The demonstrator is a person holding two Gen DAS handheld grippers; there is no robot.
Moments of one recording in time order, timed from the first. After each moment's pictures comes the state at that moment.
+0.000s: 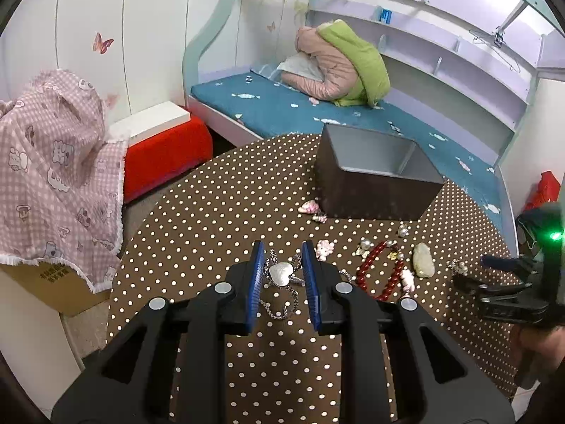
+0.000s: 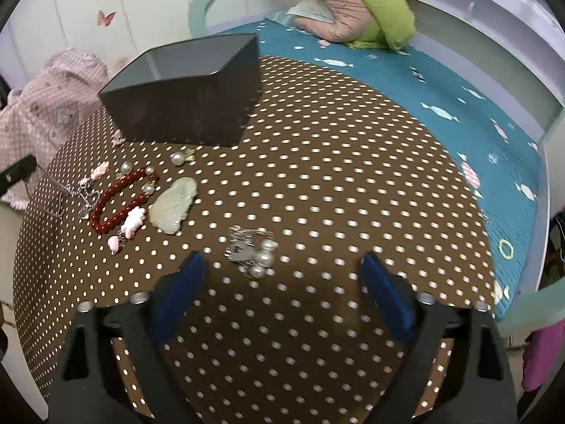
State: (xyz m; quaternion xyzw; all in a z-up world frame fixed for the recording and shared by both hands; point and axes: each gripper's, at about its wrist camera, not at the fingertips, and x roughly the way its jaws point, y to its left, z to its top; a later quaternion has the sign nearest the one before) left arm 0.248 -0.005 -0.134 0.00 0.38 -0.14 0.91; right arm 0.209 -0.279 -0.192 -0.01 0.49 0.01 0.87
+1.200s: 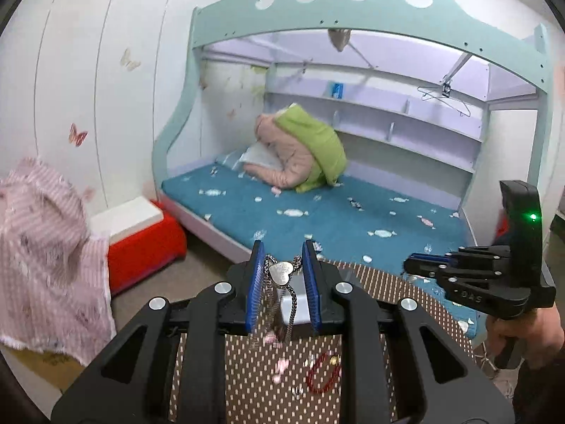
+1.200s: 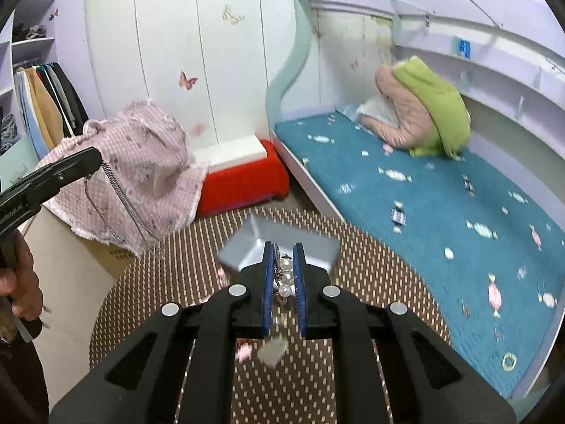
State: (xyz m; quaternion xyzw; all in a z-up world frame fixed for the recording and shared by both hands) left arm 0.257 -0.017 0.033 0.01 0.22 -0.22 0.95; right arm 0.242 -0.258 -0.015 0.00 0.33 0.15 0.93
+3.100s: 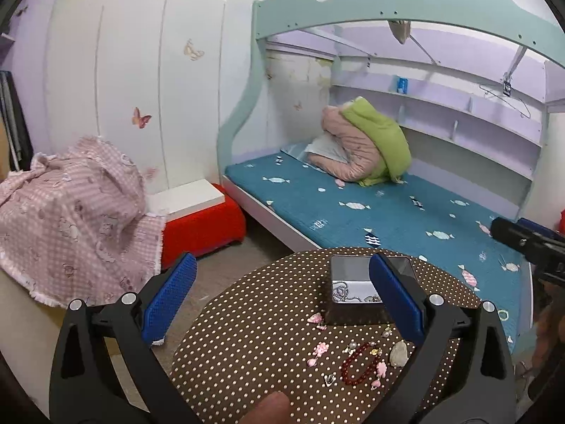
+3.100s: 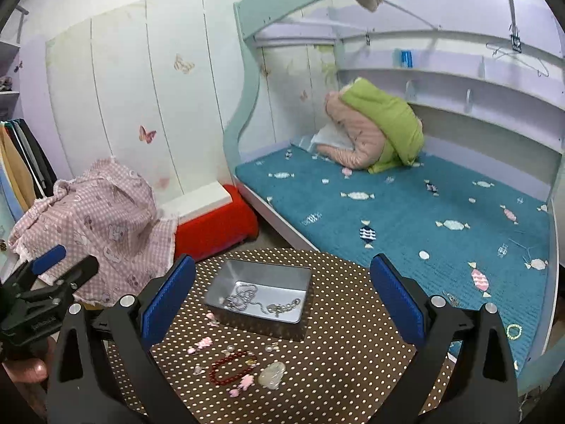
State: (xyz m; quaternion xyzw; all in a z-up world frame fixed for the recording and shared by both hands) left arm 0.234 -0.007 0.002 0.01 0.24 -0.06 0.97; right arm 0.200 -0.272 0.001 0.07 0.25 0.05 0.97
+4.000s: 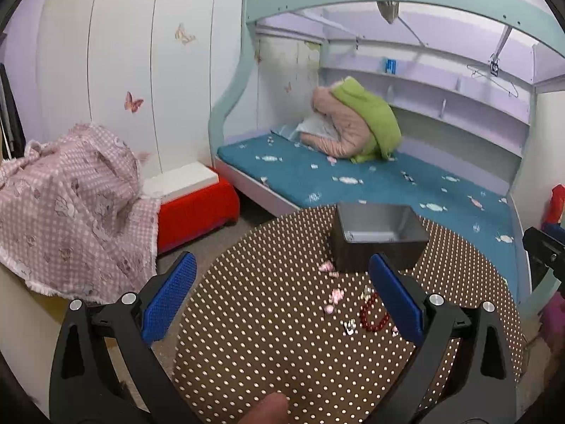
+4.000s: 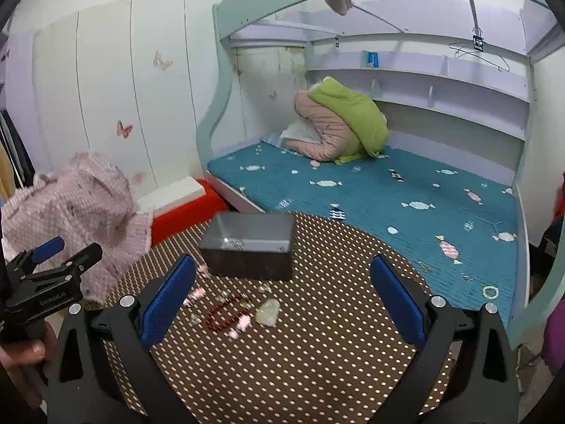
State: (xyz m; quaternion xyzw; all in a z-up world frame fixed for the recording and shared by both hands) left arm 0.206 0.016 -0.052 0.02 0.28 -0.09 0.96; right arm 0.126 -0.240 -0.050 0.05 0.27 -0.02 0.96
